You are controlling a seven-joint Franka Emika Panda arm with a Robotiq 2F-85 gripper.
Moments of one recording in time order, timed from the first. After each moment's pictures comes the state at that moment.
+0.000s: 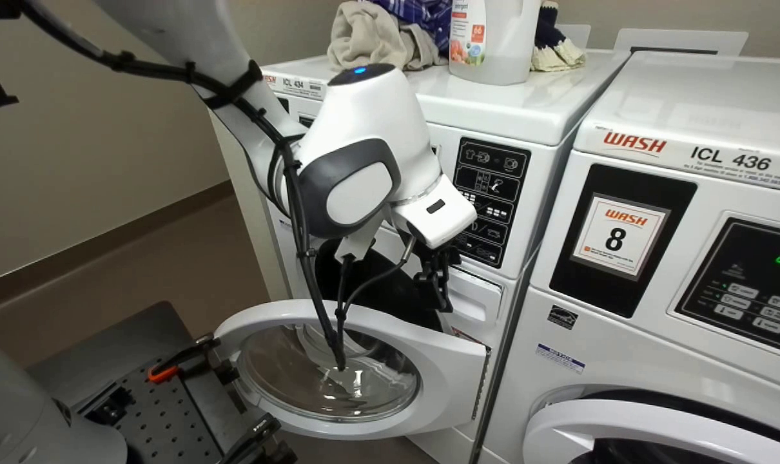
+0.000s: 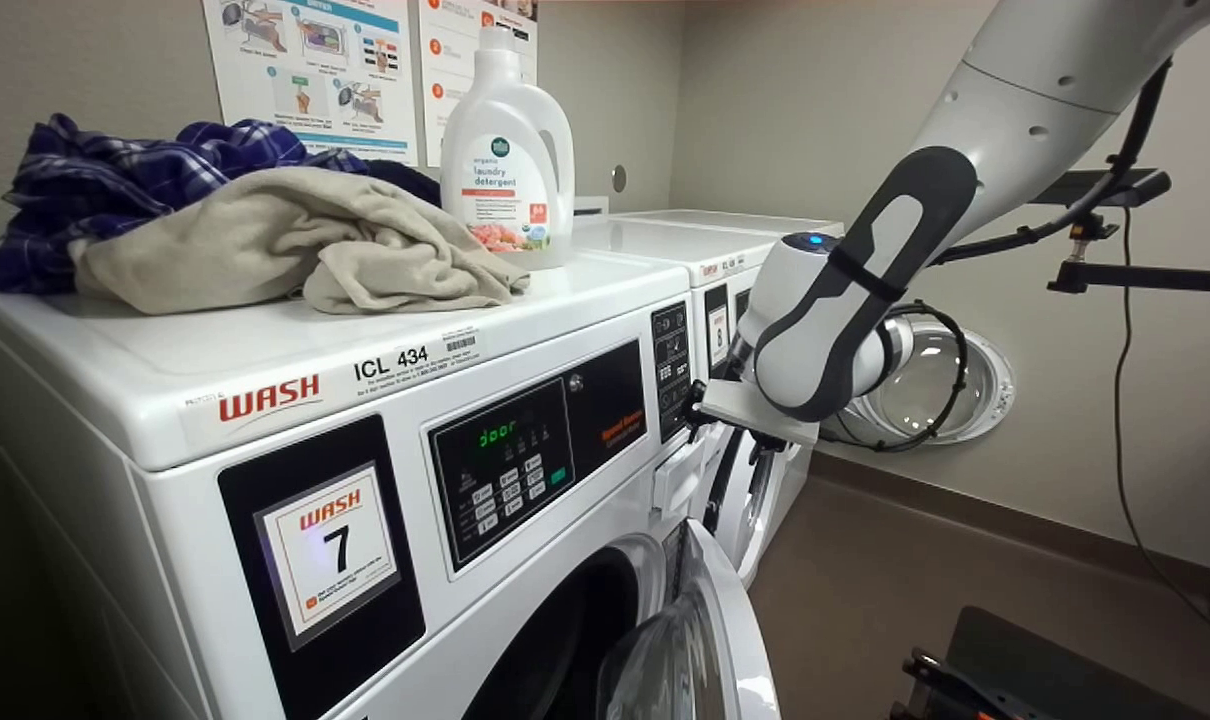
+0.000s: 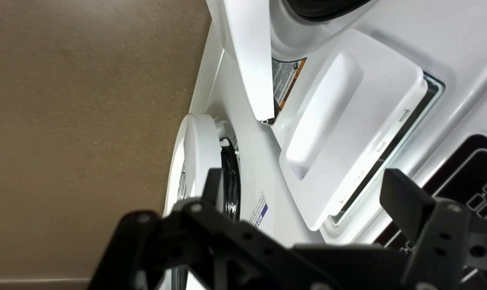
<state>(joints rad) -0.04 0.18 -0.34 -2.53 -0.18 3.08 0.92</state>
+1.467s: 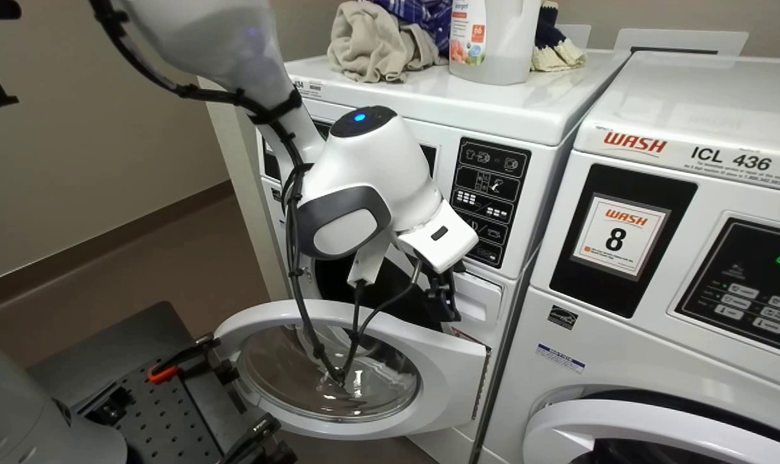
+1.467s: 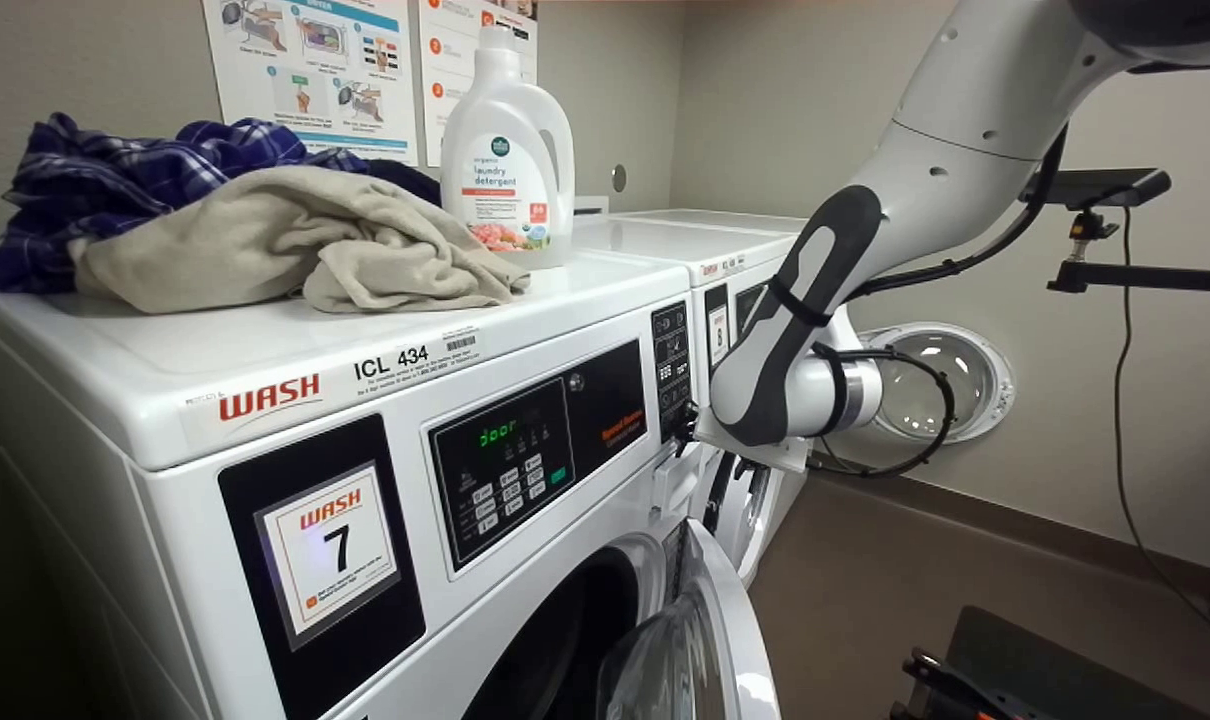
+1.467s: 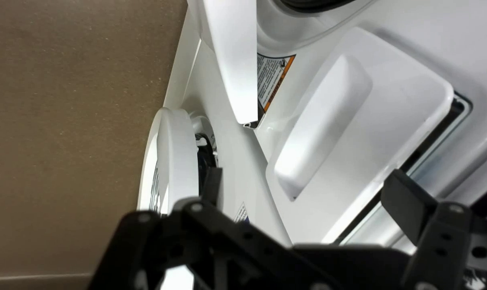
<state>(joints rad) -0.10 0.33 -0.20 -2.49 0.23 3.27 0.55</state>
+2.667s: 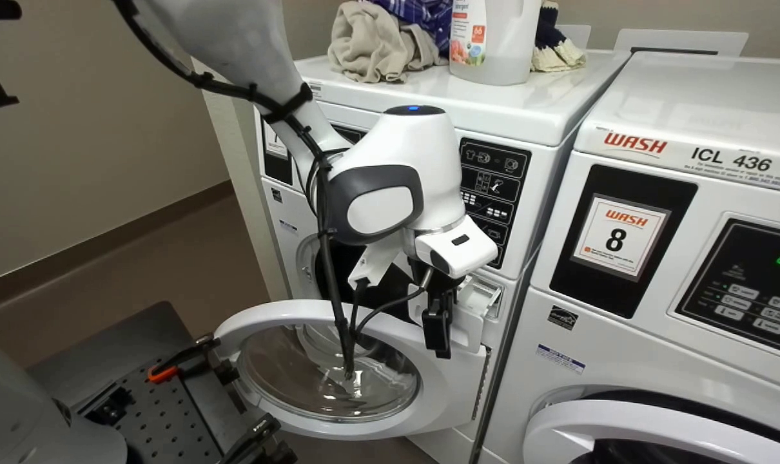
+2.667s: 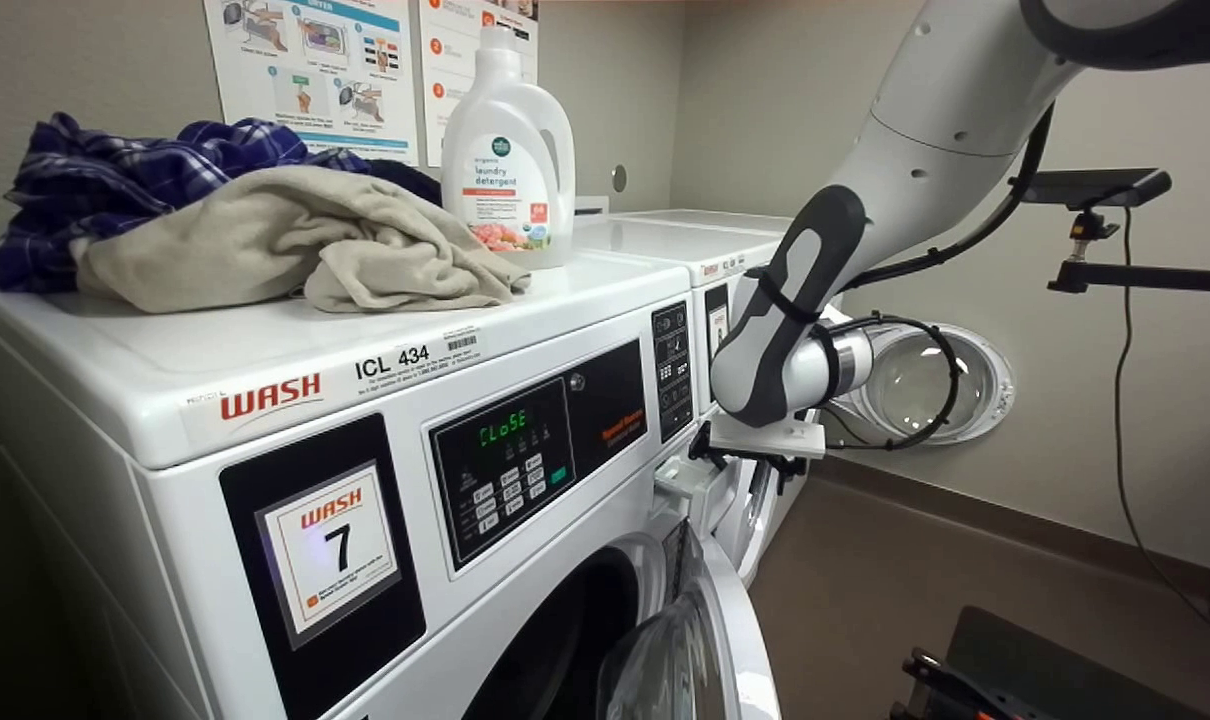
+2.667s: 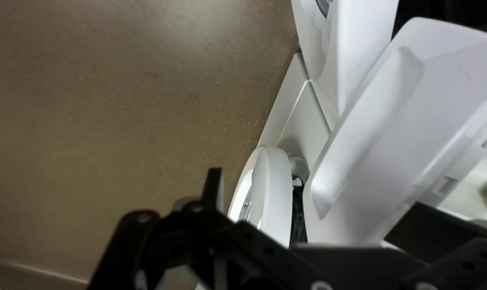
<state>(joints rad) 0.26 0.38 -0.63 -2.41 0.11 2.84 0.65</state>
